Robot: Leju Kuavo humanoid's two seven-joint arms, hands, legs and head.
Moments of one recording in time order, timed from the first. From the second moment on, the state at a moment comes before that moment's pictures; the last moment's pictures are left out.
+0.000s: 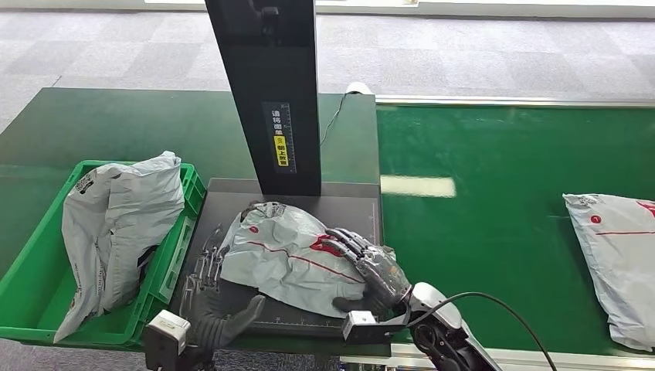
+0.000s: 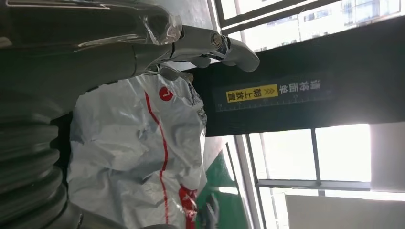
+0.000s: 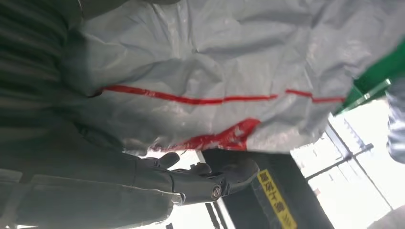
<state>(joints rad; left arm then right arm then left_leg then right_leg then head) 0.17 -0.13 -0.24 -1.65 -0.37 0.02 -0.53 -0.29 -0.13 0.58 -1.15 0.56 -0.26 -0.65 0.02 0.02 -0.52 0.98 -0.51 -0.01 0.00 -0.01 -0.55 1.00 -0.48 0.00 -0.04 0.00</state>
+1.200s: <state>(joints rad) 0.02 -0.05 -0.48 -1.42 -1.07 0.23 -0.26 -0.13 -0.05 0.30 -1.40 0.16 -0.14 -0.70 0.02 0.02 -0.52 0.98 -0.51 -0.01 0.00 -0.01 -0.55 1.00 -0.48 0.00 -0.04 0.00</state>
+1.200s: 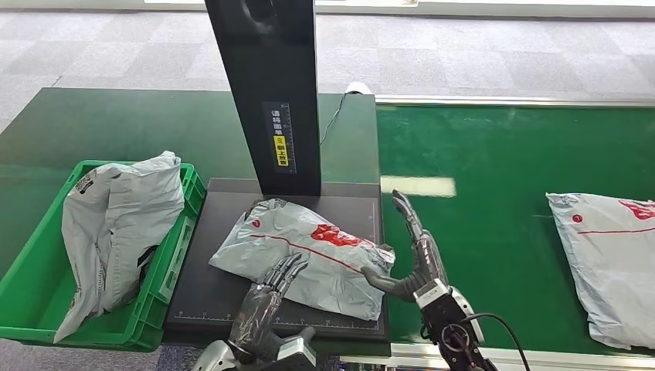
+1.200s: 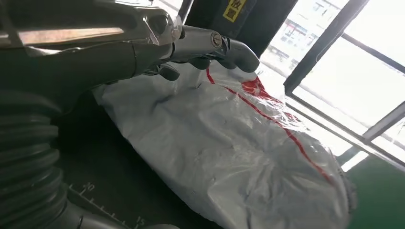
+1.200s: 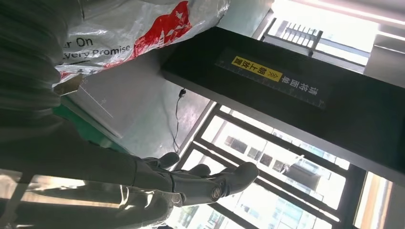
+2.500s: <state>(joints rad) -0.75 -0.19 -0.59 -0.62 -1.11 -0.21 -0.13 -0.14 0.05 0.19 -1.35 0.19 -0.11 -0.70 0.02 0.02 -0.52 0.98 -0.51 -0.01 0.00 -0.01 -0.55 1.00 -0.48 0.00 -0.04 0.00</state>
